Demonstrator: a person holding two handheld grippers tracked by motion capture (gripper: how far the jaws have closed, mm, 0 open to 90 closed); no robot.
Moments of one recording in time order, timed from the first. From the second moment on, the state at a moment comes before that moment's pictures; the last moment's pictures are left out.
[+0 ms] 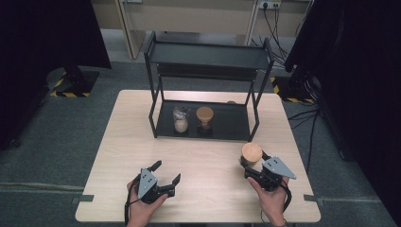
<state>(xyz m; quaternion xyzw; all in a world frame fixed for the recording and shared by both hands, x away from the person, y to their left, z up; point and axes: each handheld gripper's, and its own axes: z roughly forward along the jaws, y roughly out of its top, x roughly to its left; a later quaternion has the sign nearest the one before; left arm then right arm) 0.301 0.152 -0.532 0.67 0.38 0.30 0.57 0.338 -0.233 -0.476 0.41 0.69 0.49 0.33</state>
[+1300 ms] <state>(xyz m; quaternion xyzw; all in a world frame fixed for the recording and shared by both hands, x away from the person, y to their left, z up) 0.301 0.152 -0.532 0.67 0.38 0.30 0.57 0.368 -0.205 -0.456 0.40 0.69 0.51 0.33</state>
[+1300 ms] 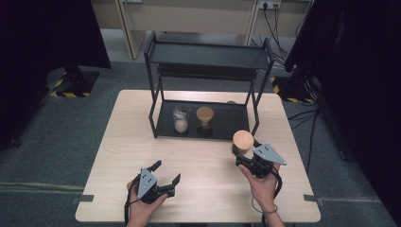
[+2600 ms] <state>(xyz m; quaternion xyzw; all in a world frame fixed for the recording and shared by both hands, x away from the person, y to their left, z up) 0.301 0.152 -0.532 0.67 0.38 0.30 0.57 0.401 -0.191 -0.449 0.41 0.68 0.51 0.33</state>
